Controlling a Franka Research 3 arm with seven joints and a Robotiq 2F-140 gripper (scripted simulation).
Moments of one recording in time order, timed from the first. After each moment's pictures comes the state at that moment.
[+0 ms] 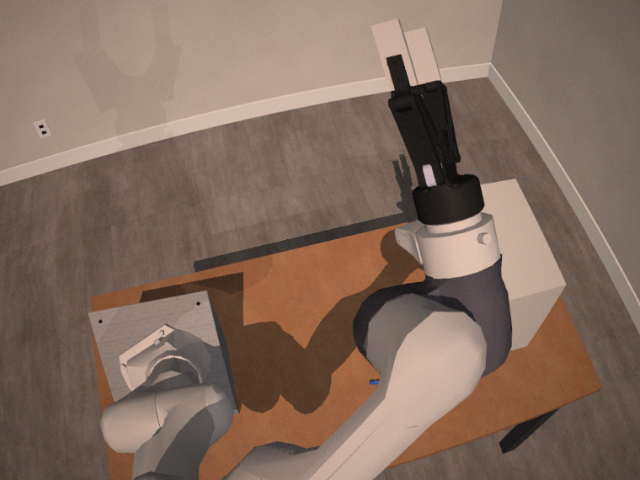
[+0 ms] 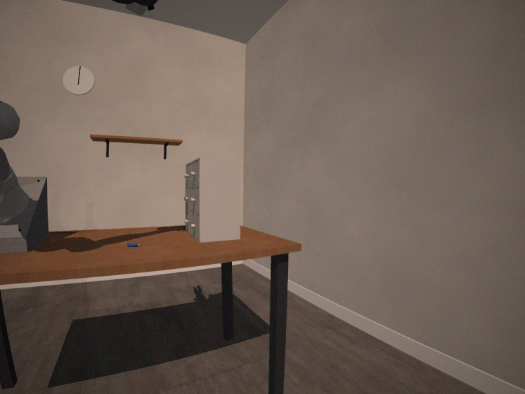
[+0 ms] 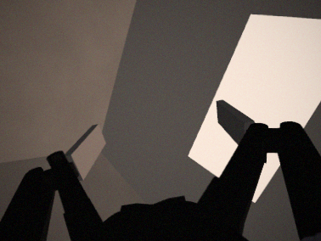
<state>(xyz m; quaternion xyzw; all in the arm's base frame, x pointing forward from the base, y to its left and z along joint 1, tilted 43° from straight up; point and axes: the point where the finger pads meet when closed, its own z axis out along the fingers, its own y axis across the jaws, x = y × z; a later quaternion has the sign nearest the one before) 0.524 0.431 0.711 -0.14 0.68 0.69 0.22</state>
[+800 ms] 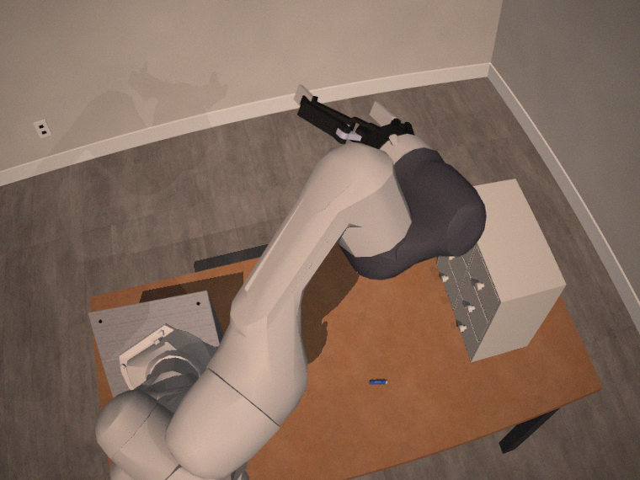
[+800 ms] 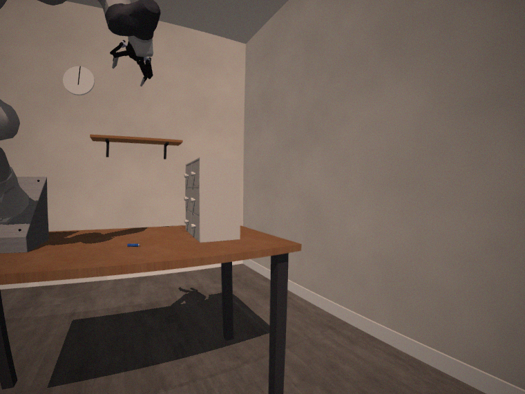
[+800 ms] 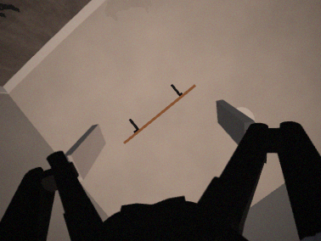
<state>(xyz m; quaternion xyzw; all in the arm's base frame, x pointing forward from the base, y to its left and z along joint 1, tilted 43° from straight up) 0.501 0.394 0.330 -0.44 0.85 0.26 0.09</state>
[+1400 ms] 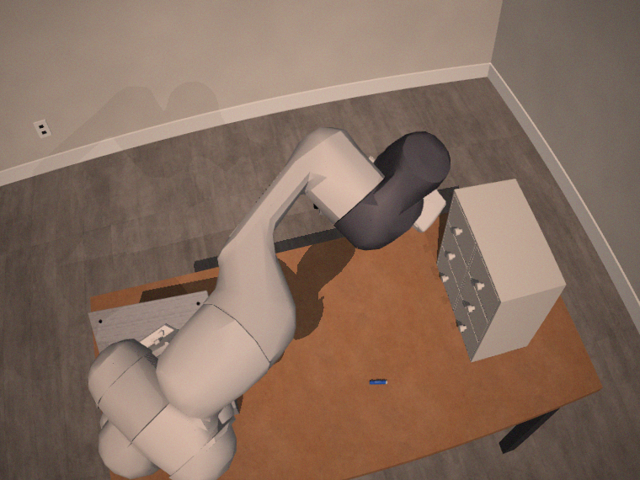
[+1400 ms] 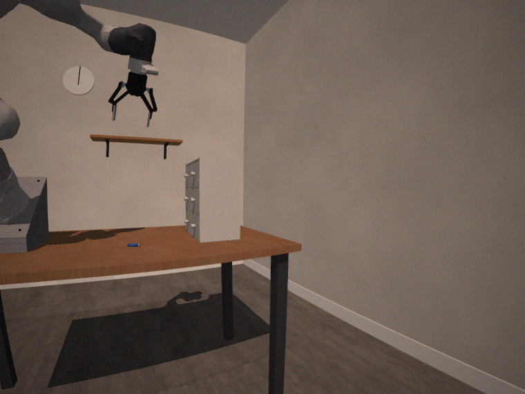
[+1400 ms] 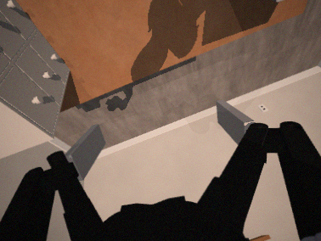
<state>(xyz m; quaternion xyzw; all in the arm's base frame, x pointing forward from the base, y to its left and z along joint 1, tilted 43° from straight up) 0.489 0.200 0.194 -0.57 0.81 -0.05 -0.12</state>
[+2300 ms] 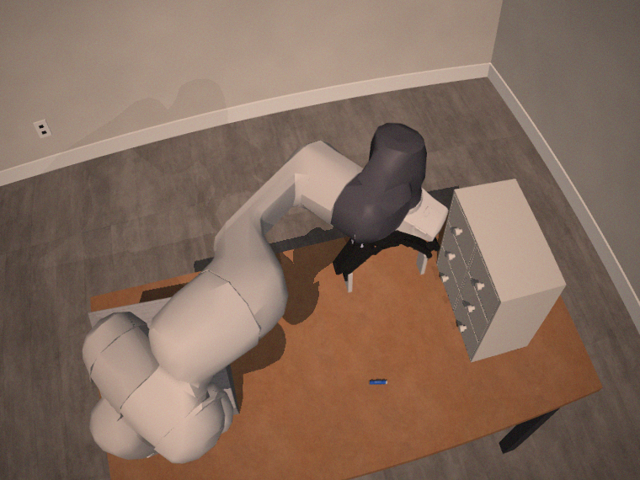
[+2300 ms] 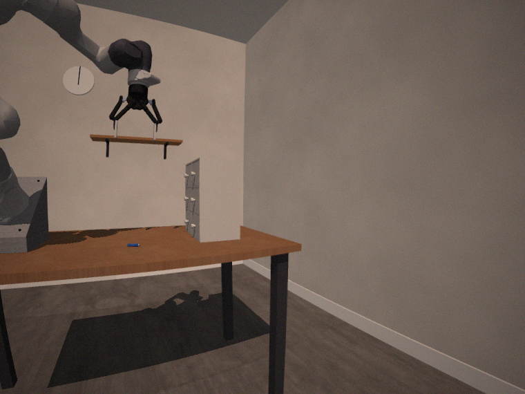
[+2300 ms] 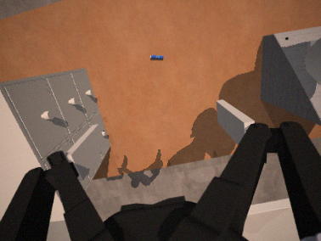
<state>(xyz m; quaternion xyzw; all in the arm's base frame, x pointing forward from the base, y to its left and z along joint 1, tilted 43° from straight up) 0.483 0.058 0.204 -0.60 0.71 -0.23 -0.29</state>
